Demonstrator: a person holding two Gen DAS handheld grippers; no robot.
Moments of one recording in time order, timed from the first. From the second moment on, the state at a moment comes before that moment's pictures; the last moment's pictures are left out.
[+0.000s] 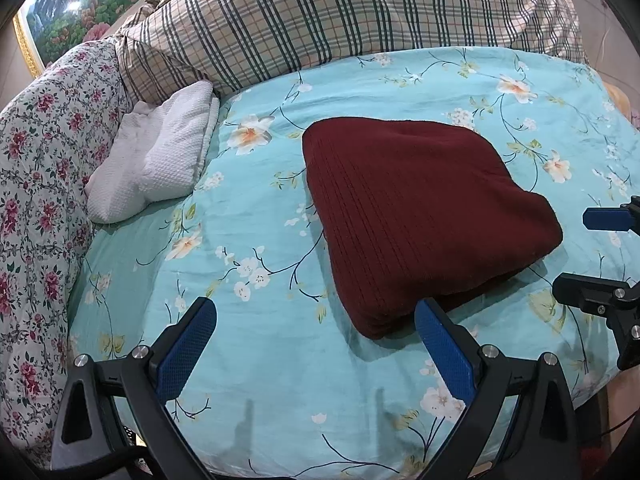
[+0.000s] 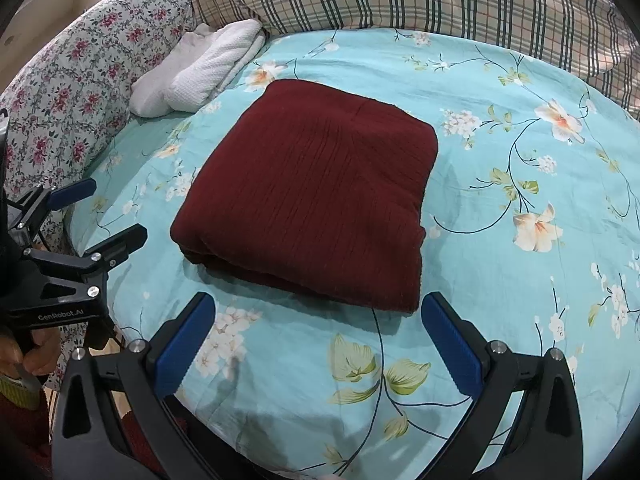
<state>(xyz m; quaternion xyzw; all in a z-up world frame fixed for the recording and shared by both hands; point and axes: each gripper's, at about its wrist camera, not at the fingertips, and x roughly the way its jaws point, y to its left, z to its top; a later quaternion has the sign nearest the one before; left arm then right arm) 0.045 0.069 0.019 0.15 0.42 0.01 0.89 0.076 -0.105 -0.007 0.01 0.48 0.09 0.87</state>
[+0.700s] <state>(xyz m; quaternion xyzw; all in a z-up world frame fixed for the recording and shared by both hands) 0.053 0.071 0.020 0.15 0.43 0.01 0.89 0.083 -0.106 -0.002 0.01 0.48 0.10 0.87</state>
